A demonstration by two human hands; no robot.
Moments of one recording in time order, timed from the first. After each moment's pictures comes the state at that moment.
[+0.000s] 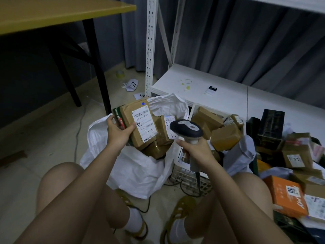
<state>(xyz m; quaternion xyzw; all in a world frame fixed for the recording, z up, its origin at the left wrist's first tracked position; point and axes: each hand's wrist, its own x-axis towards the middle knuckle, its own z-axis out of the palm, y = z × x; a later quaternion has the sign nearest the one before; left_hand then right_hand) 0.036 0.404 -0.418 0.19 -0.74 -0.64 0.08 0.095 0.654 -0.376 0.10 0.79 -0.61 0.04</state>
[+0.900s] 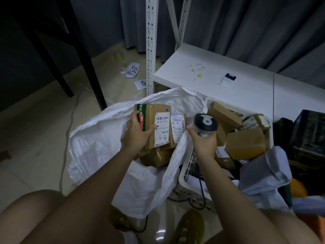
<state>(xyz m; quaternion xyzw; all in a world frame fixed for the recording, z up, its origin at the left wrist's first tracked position) -0.084 0.457 -0.494 0.14 -0.87 -0.47 0.03 -0.059 0.653 -0.467 0.32 0.75 -0.57 -0.08</state>
